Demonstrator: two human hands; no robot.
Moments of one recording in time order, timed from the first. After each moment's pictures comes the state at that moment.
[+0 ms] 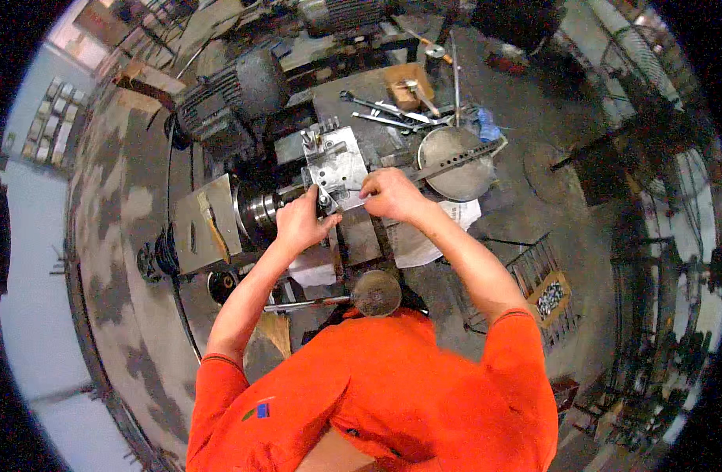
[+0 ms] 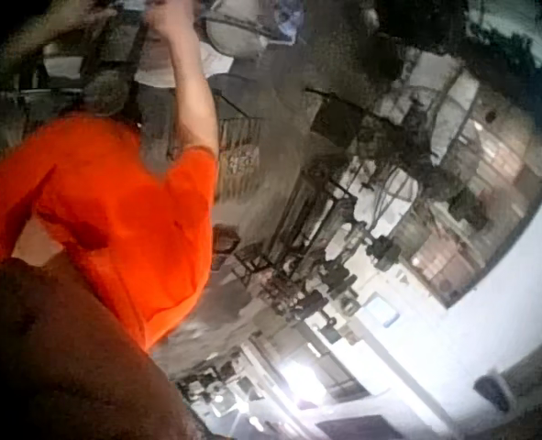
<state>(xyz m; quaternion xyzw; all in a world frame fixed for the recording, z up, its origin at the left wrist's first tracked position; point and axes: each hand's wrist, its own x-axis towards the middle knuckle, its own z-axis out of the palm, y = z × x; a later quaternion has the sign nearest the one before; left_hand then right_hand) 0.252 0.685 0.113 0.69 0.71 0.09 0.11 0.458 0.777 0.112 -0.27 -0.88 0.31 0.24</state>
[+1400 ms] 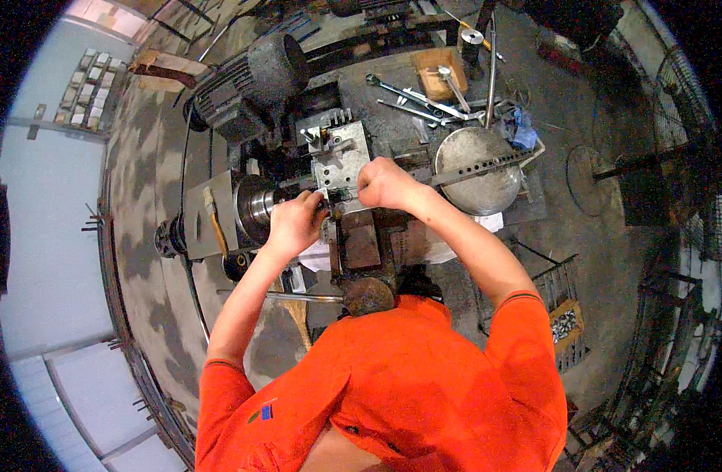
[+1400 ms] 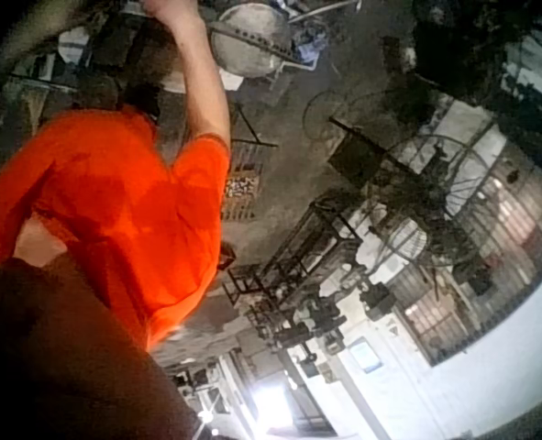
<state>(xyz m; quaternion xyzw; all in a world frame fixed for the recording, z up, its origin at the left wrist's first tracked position) 0.266 0.690 0.133 0.73 0.68 0.06 0.04 0.441 0.833 0.081 -0.21 -0.86 0.45 0.14</state>
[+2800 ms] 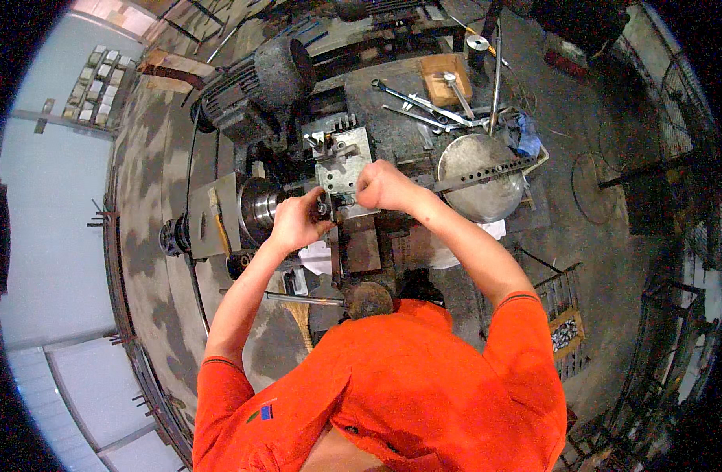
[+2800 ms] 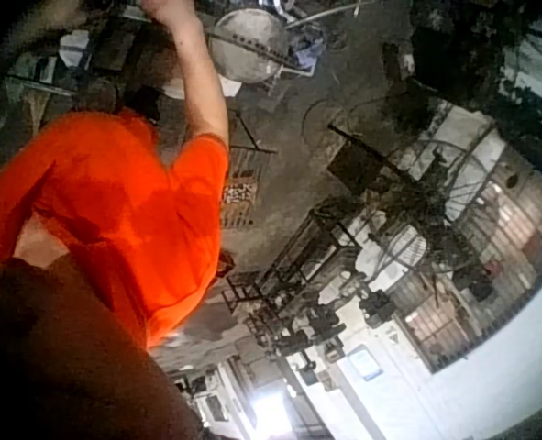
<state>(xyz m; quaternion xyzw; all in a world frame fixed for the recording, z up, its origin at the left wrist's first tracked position) 0.258 0.700 0.132 0.66 0.72 0.09 0.17 0.435 0.837 0.078 -0.20 -0.84 0.48 0.16</state>
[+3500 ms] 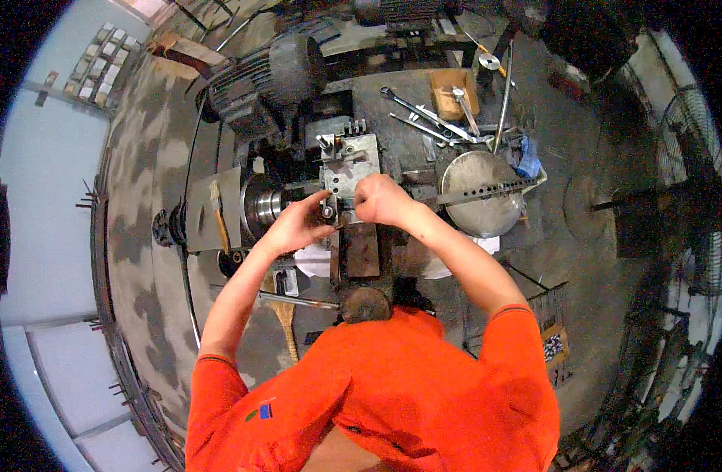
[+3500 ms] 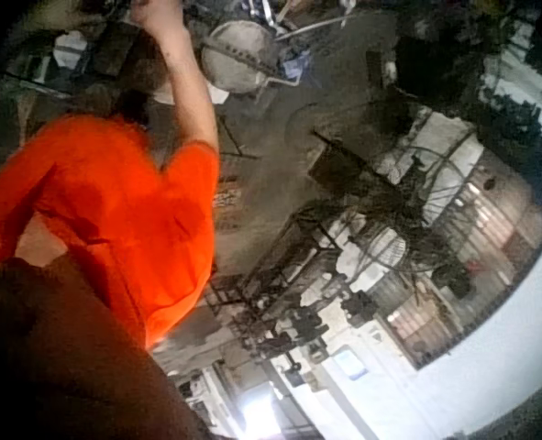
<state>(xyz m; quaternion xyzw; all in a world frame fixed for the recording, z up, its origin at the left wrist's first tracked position) 0.242 0.690 0.133 0.61 0.69 0.18 0.35 0.418 0.825 0.076 -0.18 -0.90 0.38 0.15</state>
